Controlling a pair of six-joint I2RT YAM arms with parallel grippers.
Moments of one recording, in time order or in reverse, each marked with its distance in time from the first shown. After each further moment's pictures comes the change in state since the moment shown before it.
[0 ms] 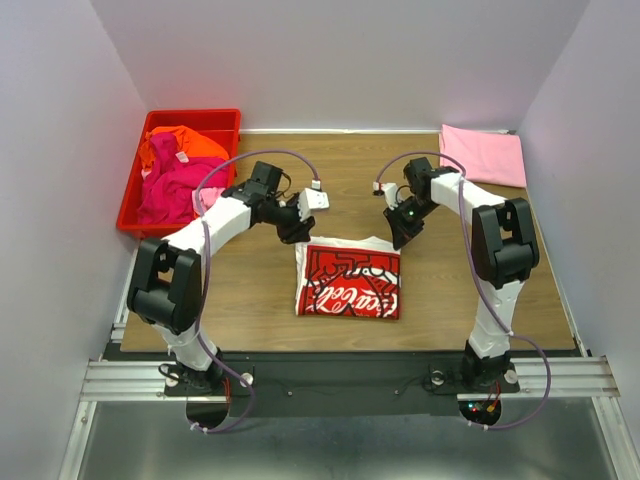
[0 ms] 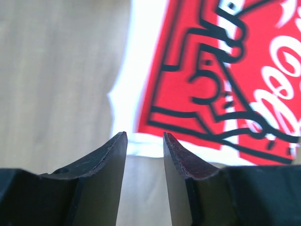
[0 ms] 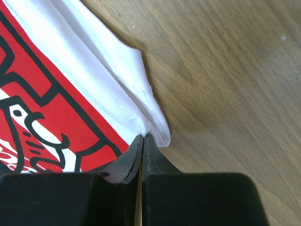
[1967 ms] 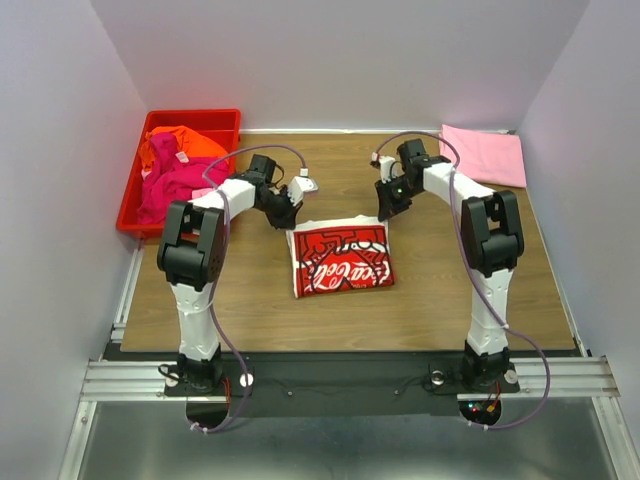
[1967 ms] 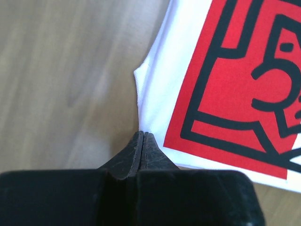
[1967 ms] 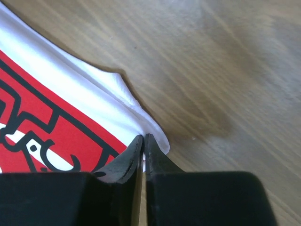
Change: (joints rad) left arm 0.153 0.343 0.216 -0.012 -0.085 -0.074; right arm 0.002 0.138 0.197 0.205 0.002 0.254
